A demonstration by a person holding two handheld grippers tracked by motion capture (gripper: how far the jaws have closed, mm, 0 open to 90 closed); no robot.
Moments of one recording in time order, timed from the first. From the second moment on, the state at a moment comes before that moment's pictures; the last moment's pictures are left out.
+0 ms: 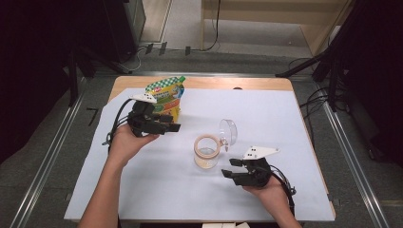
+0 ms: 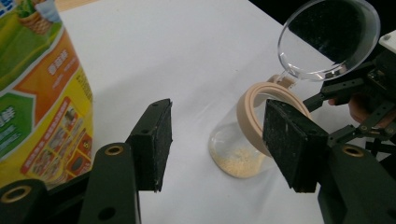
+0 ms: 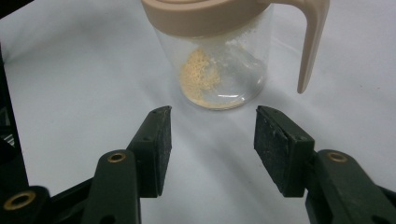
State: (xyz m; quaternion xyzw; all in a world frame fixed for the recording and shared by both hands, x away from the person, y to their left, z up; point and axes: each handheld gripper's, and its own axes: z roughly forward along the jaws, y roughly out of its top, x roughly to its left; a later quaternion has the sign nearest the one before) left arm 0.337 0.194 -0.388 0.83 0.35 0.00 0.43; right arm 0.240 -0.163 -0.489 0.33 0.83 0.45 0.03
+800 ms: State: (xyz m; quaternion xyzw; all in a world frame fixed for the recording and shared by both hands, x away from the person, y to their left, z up) left arm 0.356 0.245 -0.396 0.80 0.43 0.04 0.42; right arm 0.240 -0.160 -0.490 0.33 0.83 0.45 0.03
